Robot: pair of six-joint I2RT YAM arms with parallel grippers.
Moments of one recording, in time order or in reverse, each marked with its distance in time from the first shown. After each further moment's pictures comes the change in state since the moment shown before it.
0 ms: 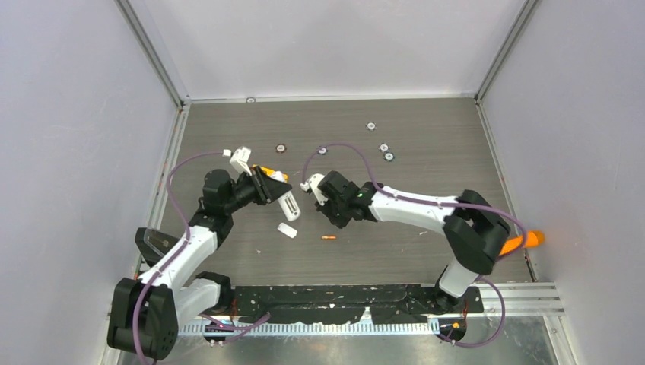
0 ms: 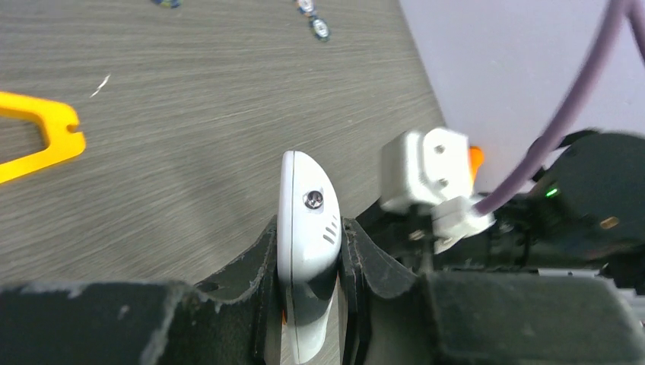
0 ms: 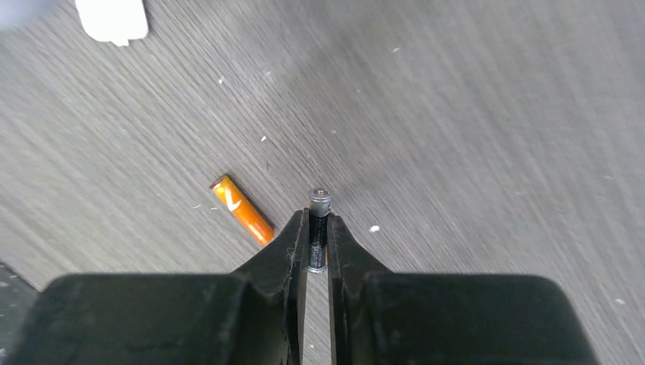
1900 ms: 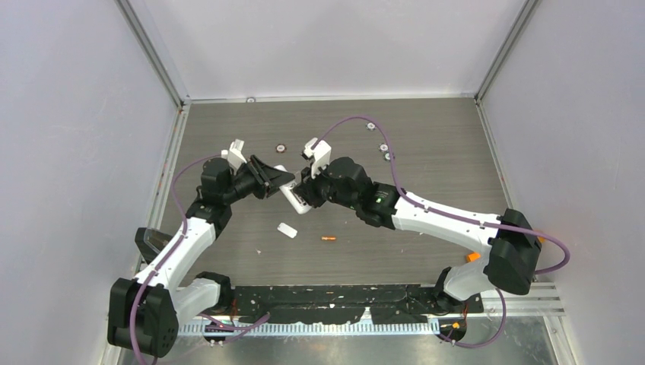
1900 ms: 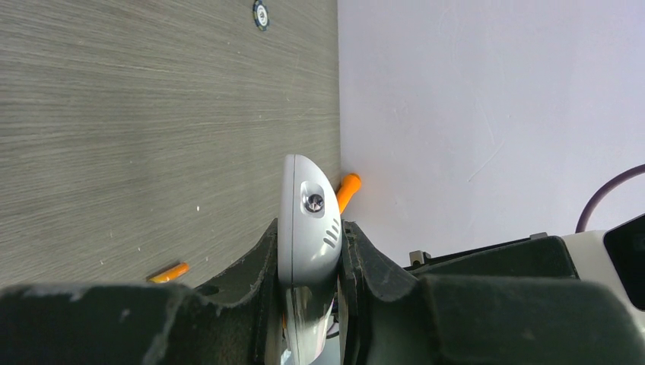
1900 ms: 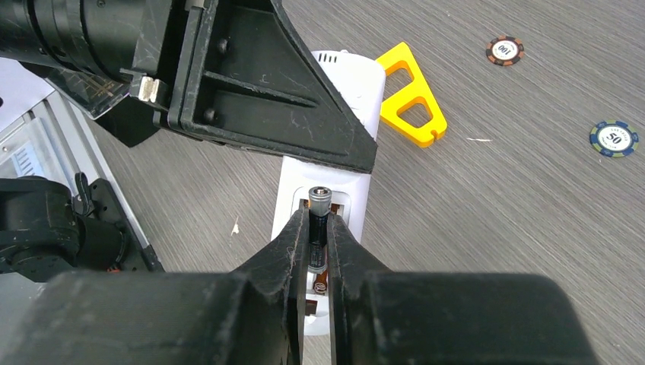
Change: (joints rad) left arm -0.002 0.001 0.111 -0.101 0.043 -0.476; right arm 0.077 -0.272 0.018 0.442 0.012 0.269
